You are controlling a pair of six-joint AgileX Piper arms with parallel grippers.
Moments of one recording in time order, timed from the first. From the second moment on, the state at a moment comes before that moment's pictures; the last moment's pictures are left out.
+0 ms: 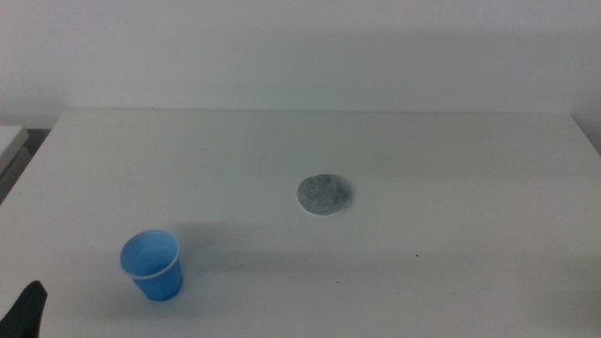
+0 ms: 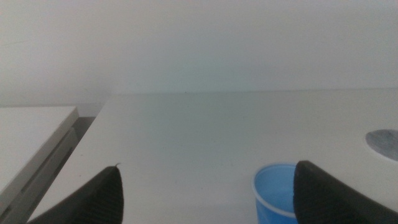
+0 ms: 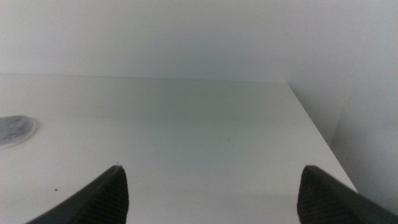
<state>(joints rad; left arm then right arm) -0.03 0.00 0.00 -0.09 0.20 0.06 -0.02 0.00 0.00 -0.03 0.25 -0.02</state>
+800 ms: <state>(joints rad) -0.03 1.17 -0.90 -0.08 0.98 0.01 -0.02 0.00 0.00 -0.03 0.25 -0.02</state>
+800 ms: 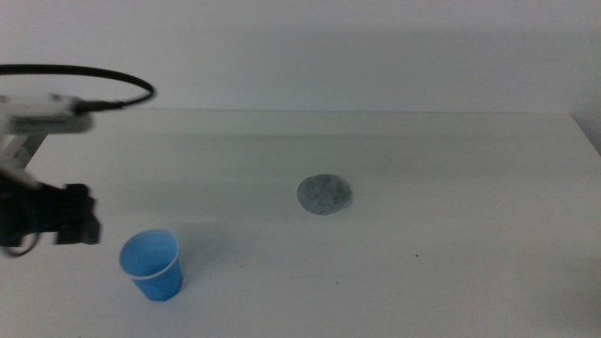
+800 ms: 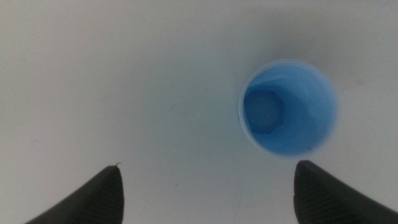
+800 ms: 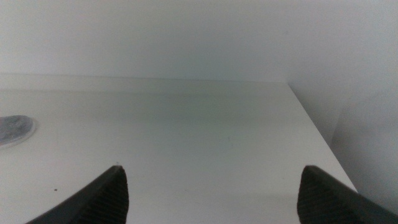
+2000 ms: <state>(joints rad) -0.27 1.85 -1.45 -0.25 1.01 -0.06 -0.02 0.00 0.00 -0.03 0.25 -0.02</state>
